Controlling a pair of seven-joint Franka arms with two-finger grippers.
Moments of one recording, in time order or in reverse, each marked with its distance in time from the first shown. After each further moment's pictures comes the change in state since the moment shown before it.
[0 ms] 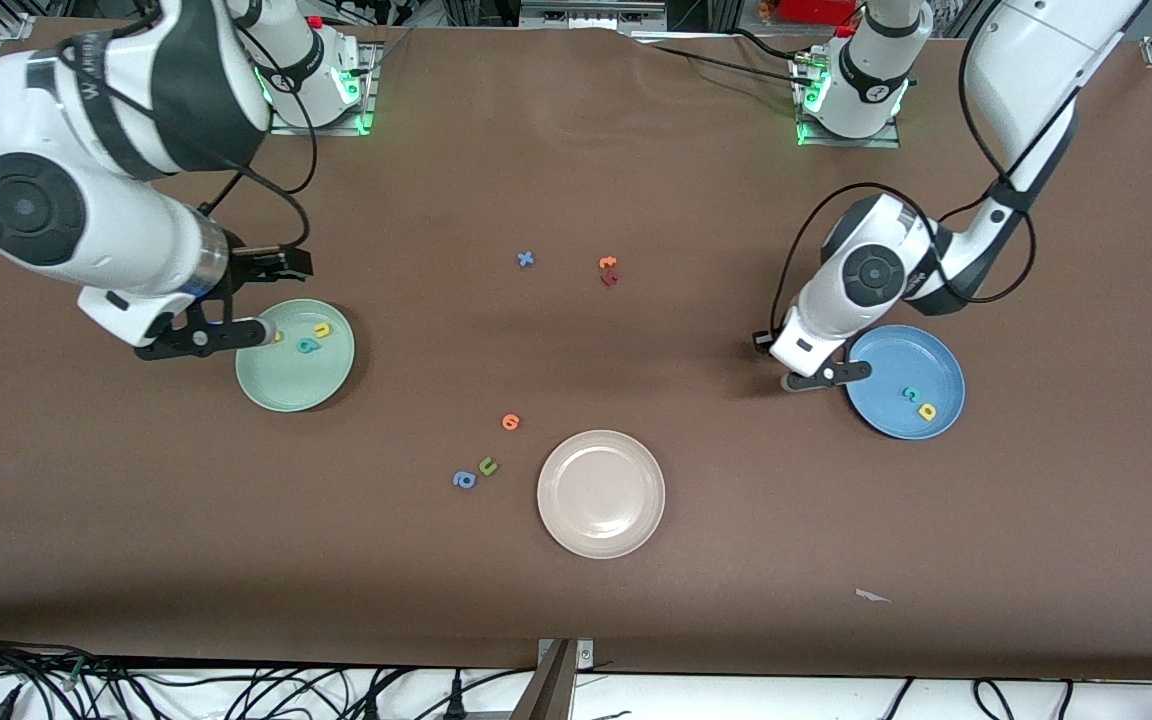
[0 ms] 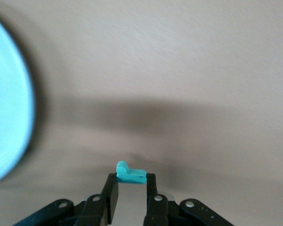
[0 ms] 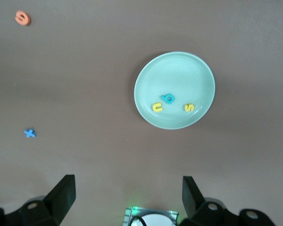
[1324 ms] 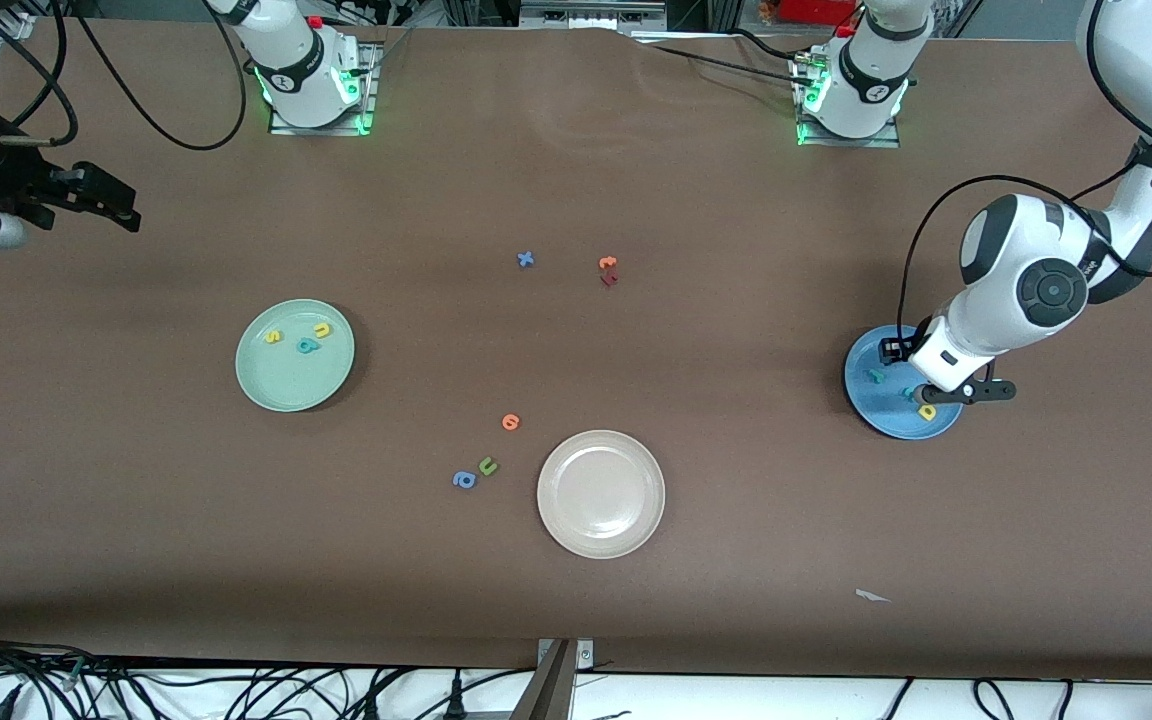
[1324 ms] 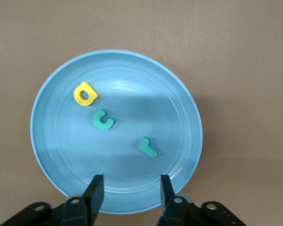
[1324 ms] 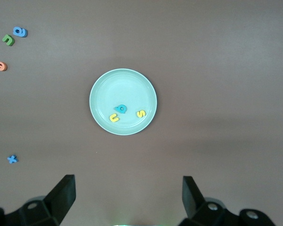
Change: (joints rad) left arm 0.264 -0.079 -0.008 0.034 0.000 -0.116 0.376; right arm -0.449 -0.332 0.281 -0.239 -0.099 0.124 -0.005
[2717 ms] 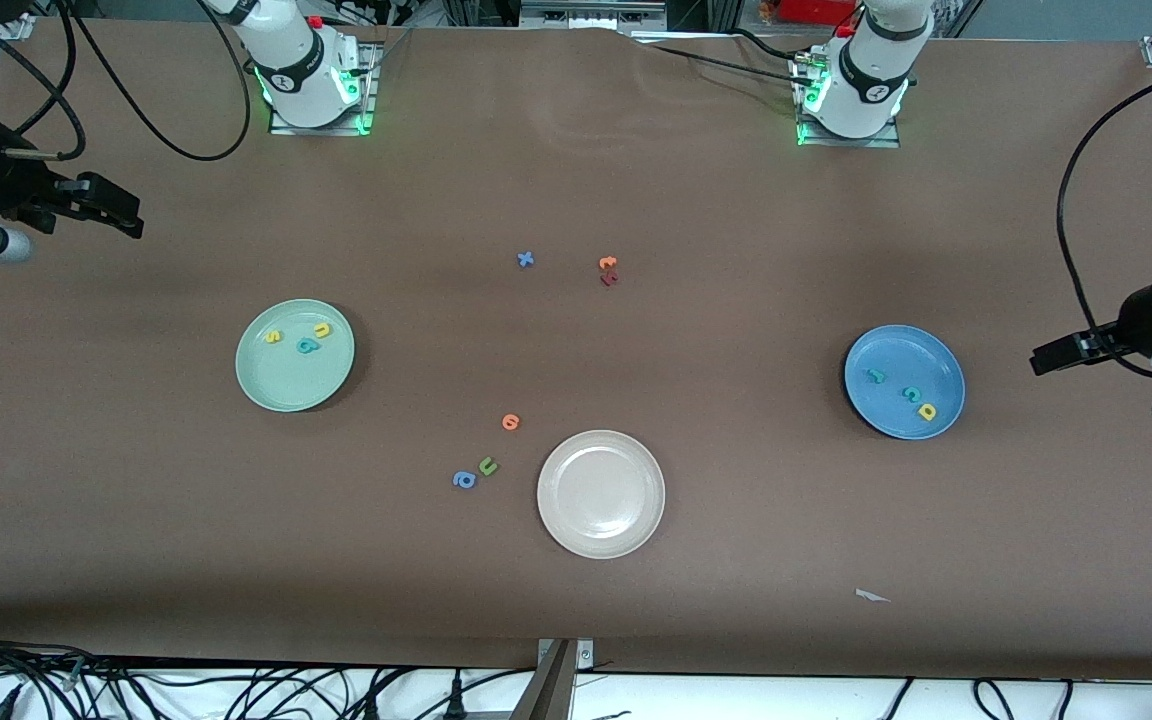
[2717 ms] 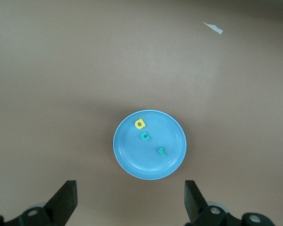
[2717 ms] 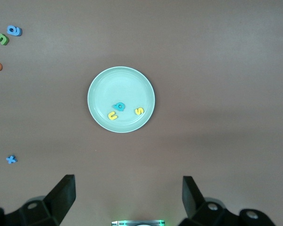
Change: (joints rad) left arm 0.001 -0.028 -0.041 0.704 -0.083 -0.657 -0.002; right arm 0.001 0.021 0.020 0.049 -0.020 -0.048 0.040
